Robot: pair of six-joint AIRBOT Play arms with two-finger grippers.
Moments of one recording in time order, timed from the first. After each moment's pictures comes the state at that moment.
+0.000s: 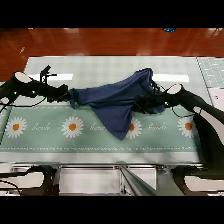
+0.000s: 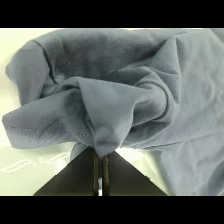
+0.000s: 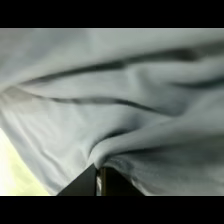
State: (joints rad) left arm 0.09 -1.50 1.05 0.89 -1.03 -1.32; right arm 0.18 -1.52 0.94 -0.66 0.95 1.44
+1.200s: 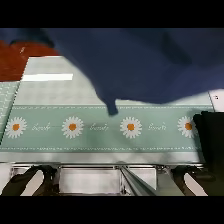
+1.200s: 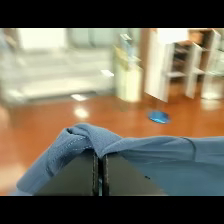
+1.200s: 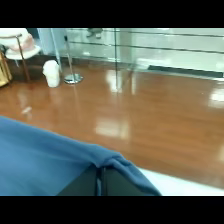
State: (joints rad) left arm 0.25 -0.84 2.03 1.05 -1.17 -1.34; right arm -0.04 -0.86 2.10 -1.15 1.43 1.53
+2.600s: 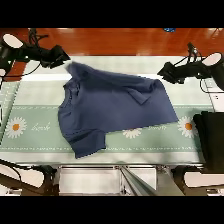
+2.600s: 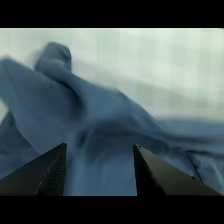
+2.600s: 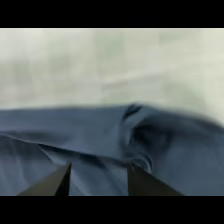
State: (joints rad) left arm 0.08 -1.72 1.67 0.93 -1.06 -1.49; right arm -0.13 -1.57 1.36 -0.89 0.97 1.52
